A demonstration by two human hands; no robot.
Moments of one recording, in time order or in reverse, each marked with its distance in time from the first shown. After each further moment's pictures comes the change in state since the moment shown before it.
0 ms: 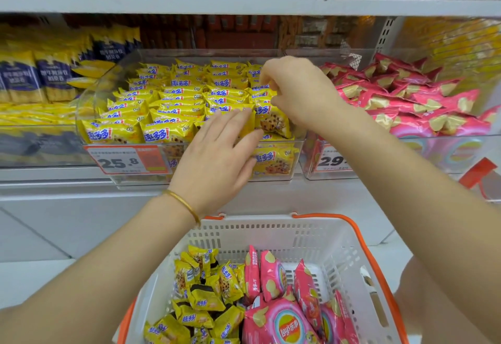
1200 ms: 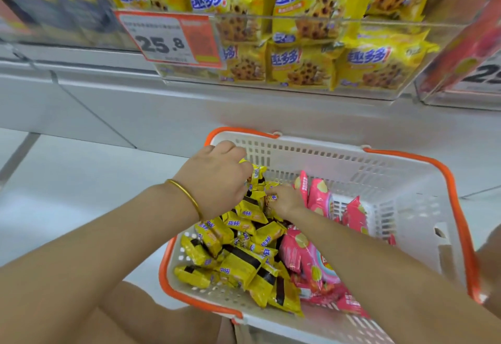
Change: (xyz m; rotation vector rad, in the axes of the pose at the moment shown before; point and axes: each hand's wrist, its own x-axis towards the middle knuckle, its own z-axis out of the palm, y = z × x) left_hand -0.134 -0.019 0.051 0.015 -0.725 -0.052; right_hand -0.195 -0.093 0.354 0.561 -0.947 0.316
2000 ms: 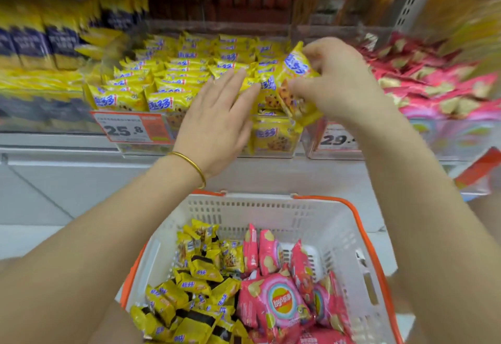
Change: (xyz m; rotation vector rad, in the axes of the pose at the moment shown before) left_hand 0.074 0.021 -0.126 -0.021 0.707 -0.074; right_hand -0.232 -0.117 -0.317 0.097 0.897 -0.259
